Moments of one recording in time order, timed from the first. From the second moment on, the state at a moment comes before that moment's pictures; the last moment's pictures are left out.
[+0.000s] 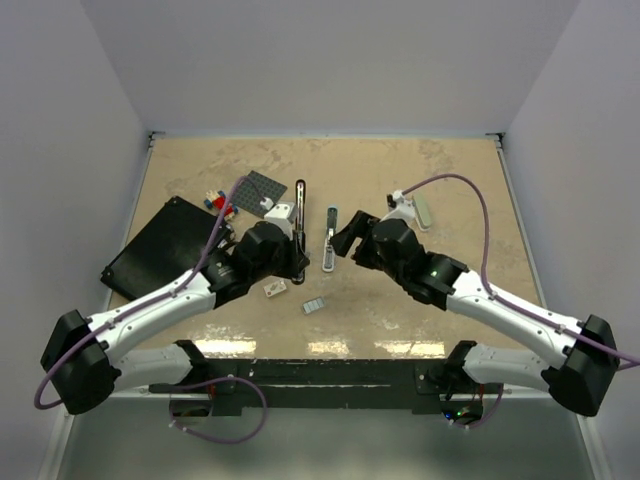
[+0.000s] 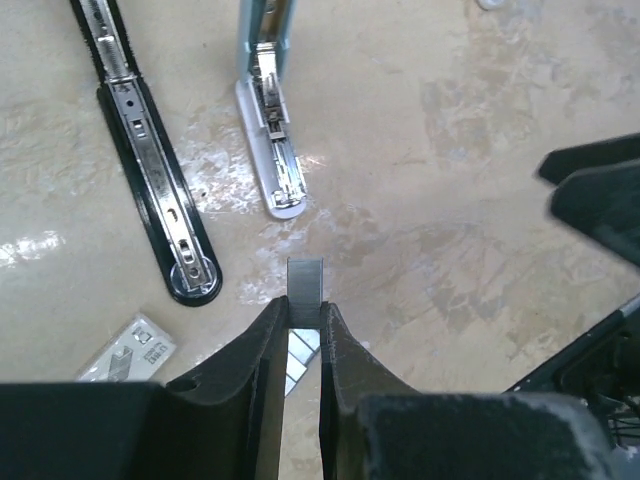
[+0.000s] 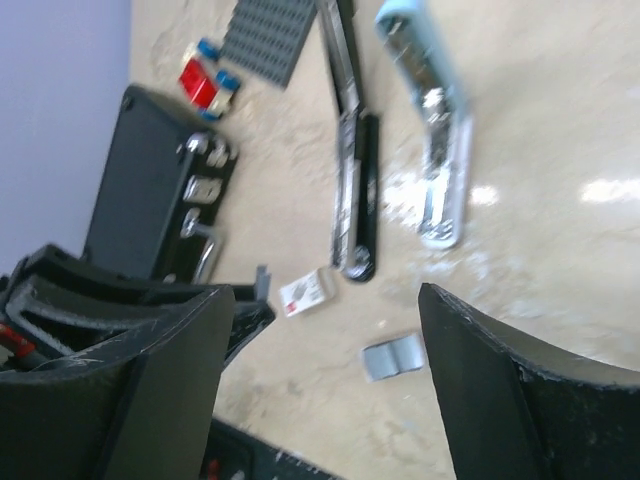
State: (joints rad) left arm -0.81 1.14 0.77 -0.22 -0.11 -0.56; right arm 0.87 1.12 0.85 -0.23 0.33 1.00
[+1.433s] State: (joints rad) left arm -0.71 1.87 1.47 -0.96 -0.12 -0.57; right arm 0.60 1.03 0.79 -0.40 0.21 0.39
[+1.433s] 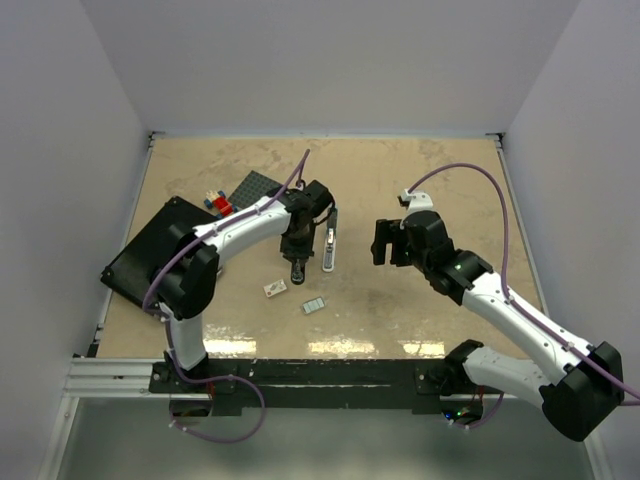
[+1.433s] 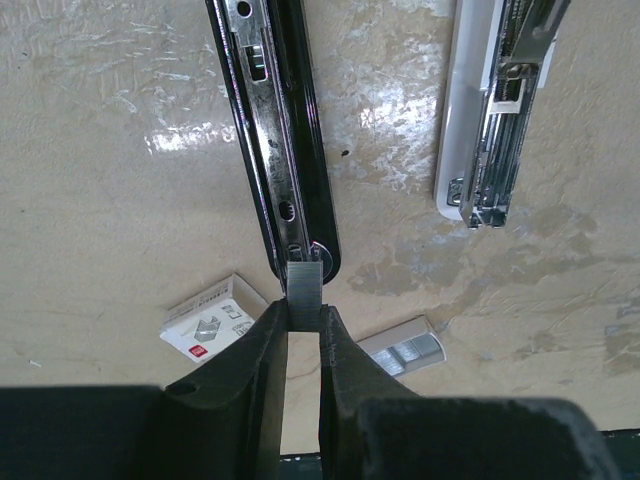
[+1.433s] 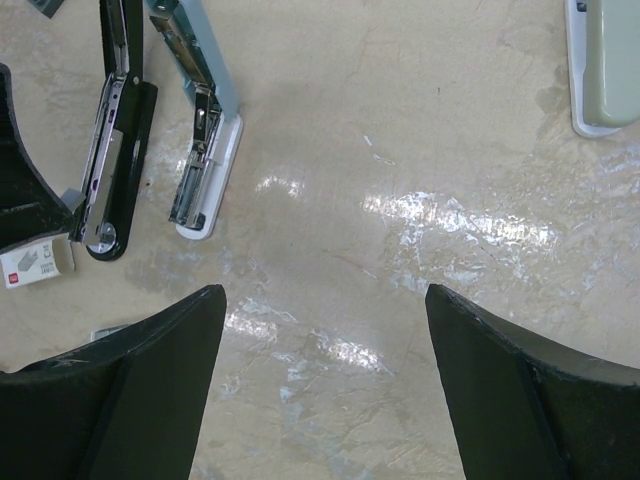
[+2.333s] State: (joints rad) left arm -0.69 1.97 1.55 -1.02 -0.13 -0.56; right arm 0.59 1.03 0.78 -0.39 0.21 0.39
